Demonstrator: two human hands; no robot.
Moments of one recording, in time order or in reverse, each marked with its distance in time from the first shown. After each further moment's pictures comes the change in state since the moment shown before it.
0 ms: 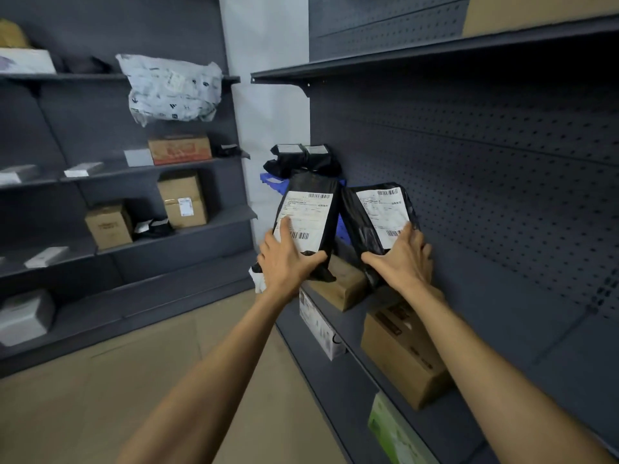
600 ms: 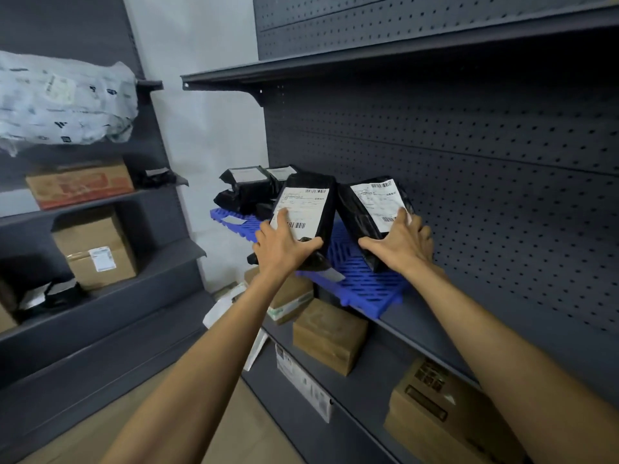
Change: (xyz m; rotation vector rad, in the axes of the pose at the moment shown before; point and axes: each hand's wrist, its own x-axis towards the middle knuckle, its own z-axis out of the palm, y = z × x) left_hand 0.316 -0.020 0.101 -0.009 -0.219 0.156; right_hand 0.249 -0.093 0.099 -0.097 0.093 0.159
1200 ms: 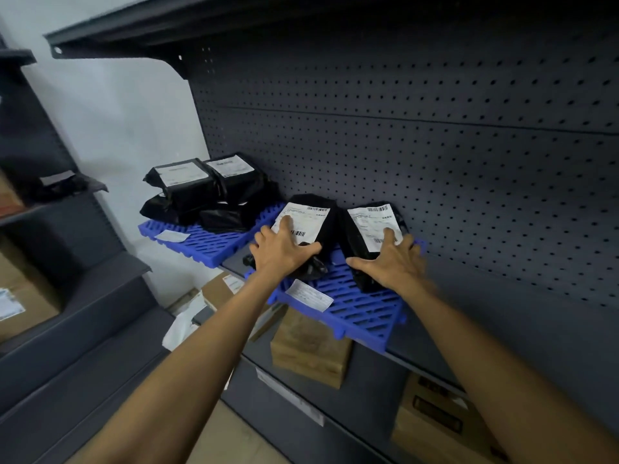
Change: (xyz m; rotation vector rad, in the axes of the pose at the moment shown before) left_hand 0.128 -0.004 0.119 0.136 -0.296 0.133; right_hand 0.083 0.038 0.091 -0.115 -0.151 0.229
